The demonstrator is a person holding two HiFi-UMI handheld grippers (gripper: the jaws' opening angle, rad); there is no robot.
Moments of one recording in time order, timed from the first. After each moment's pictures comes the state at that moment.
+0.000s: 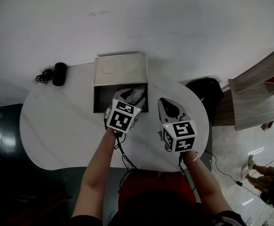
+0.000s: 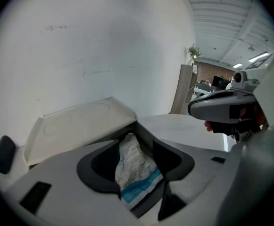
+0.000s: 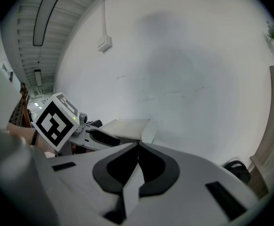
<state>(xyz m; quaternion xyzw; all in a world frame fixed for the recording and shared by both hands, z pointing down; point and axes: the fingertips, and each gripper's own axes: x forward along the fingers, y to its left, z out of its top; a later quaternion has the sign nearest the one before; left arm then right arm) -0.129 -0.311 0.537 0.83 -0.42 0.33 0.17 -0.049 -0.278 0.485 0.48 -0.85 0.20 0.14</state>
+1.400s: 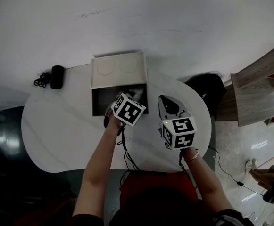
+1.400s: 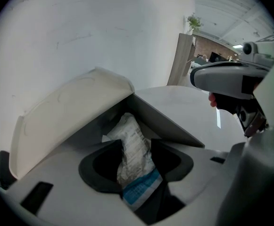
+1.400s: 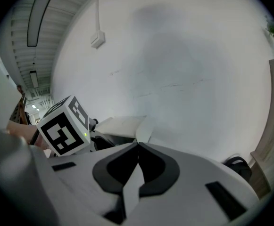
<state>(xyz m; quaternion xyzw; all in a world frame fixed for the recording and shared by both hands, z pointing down) -0.128 -0.312 0.592 0.78 -0.34 0.48 0.20 -0.047 -0.298 0.502 0.48 -0.84 0.22 0.15</state>
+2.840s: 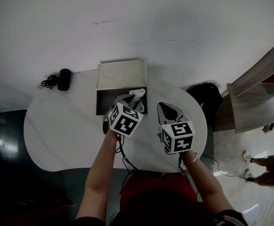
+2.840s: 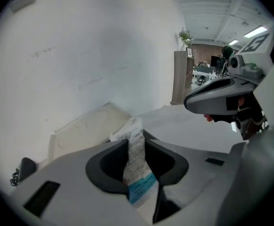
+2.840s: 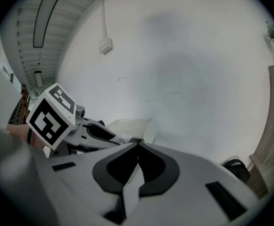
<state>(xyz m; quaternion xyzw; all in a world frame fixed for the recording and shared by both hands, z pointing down) -0.128 -0.295 0.515 0.81 -0.41 0.40 0.10 -0.045 -0.264 0.476 0.47 -0.85 0.20 0.14</state>
